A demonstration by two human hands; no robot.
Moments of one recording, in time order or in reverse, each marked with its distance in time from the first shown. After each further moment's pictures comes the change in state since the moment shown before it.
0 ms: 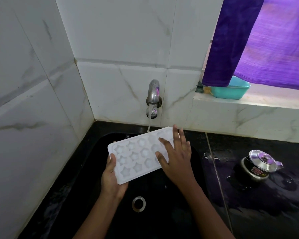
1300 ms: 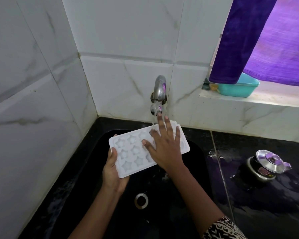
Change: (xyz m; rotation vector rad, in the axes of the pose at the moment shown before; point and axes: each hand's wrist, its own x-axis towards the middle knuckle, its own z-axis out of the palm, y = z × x) left_hand 0.002 0.013 0.009 0.021 -0.045 0.045; right_hand 0.041 -0.025 0.026 -0.163 -0.091 -0.084
